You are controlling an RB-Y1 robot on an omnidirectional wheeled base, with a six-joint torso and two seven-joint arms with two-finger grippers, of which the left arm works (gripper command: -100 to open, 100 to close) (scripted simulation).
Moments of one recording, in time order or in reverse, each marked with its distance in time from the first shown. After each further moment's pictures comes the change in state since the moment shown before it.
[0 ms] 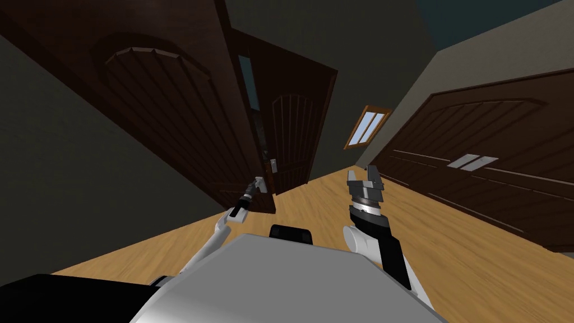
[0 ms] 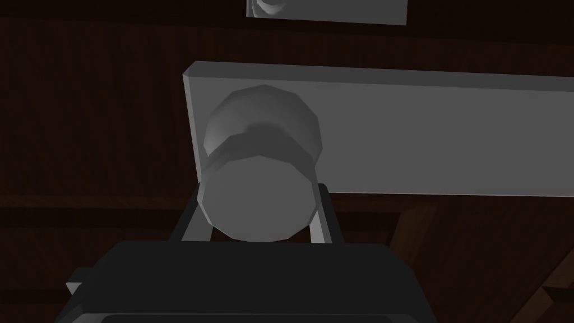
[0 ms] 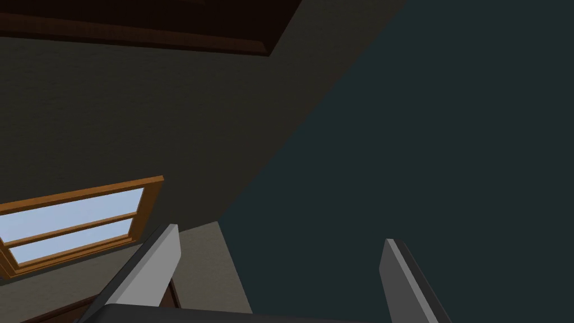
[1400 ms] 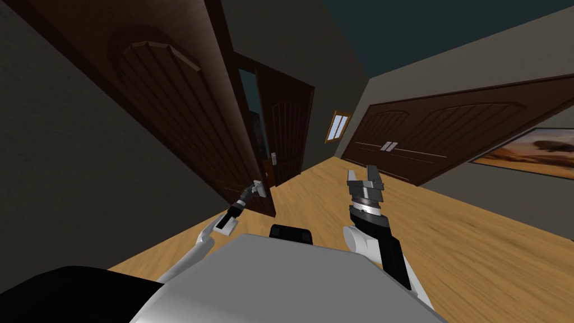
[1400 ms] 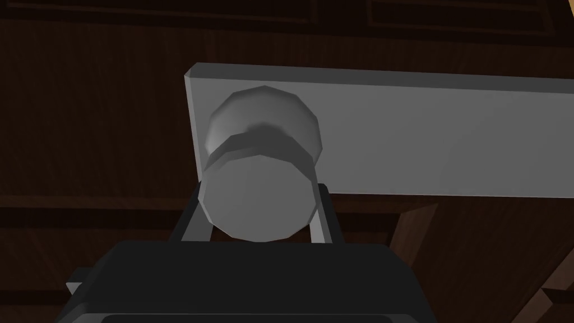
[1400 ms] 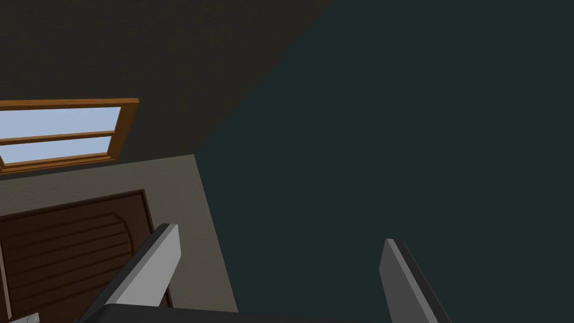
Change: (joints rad) arm 0.140 0.168 -0.098 -0.068 0.006 -0.146 0.123
